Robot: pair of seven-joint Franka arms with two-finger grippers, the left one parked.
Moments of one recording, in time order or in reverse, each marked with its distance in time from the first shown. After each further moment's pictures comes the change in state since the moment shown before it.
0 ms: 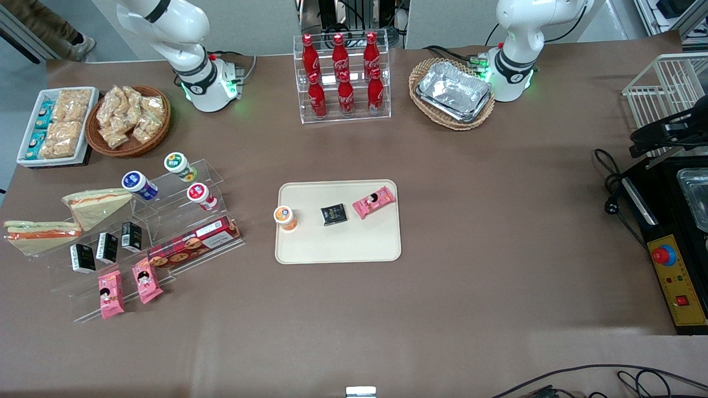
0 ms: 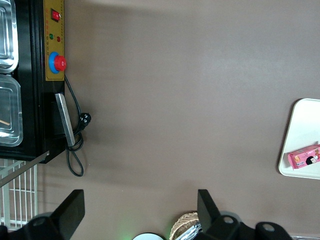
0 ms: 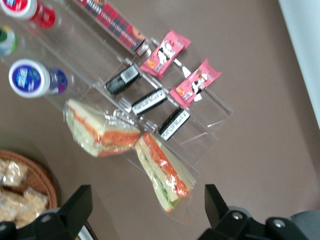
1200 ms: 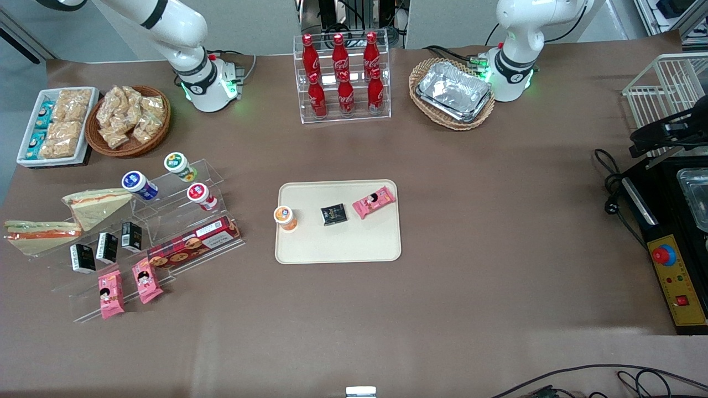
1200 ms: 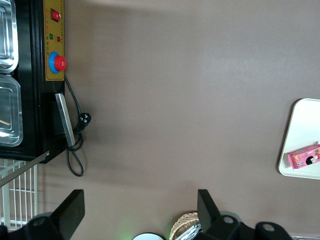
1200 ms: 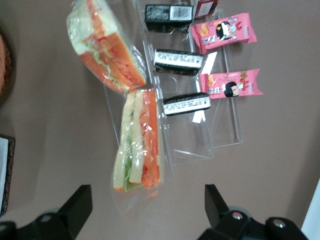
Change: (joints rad) arm -0.152 0.155 0.060 0.001 0.000 0.142 -0.734
